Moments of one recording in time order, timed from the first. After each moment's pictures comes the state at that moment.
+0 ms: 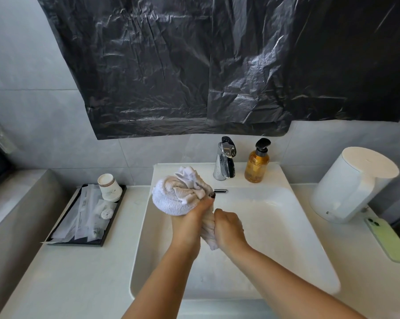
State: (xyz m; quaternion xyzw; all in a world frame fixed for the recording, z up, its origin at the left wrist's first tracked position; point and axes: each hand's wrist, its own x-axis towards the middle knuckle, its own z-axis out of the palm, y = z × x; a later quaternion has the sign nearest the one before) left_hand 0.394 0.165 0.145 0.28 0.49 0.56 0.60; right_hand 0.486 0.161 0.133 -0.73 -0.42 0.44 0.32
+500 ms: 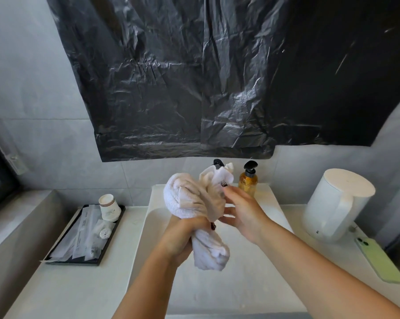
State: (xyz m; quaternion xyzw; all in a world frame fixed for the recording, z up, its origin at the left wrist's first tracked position) left_hand 0.383 0.137 0.203 0.45 0.34 0.46 0.69; right_hand 0.545 0.172 0.202 -0.53 -0.37 0.59 0.49
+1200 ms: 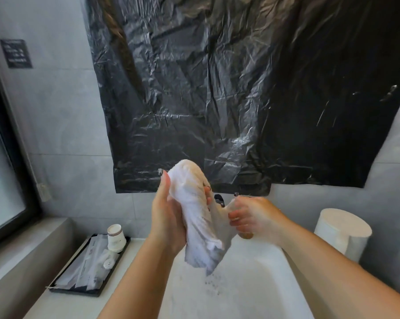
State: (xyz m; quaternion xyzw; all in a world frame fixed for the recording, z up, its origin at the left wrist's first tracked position) left_hand 0.391 0.119 0.307 0.35 0.25 0.60 0.68; right_hand 0.578 0.146 0.298 -0.59 -0.48 0.49 0.43
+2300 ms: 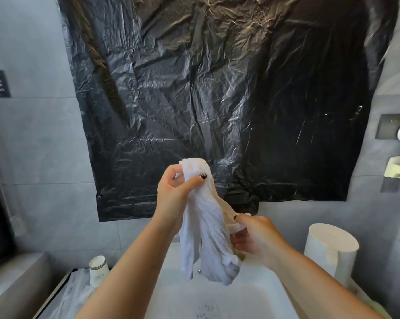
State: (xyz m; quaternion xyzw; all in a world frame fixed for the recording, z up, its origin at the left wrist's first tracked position) left_hand 0.416 0.177 0.354 0.54 0.31 0.64 0.46; right_hand 0.593 0.144 0.299 -0.57 -0.39 0.50 0.52
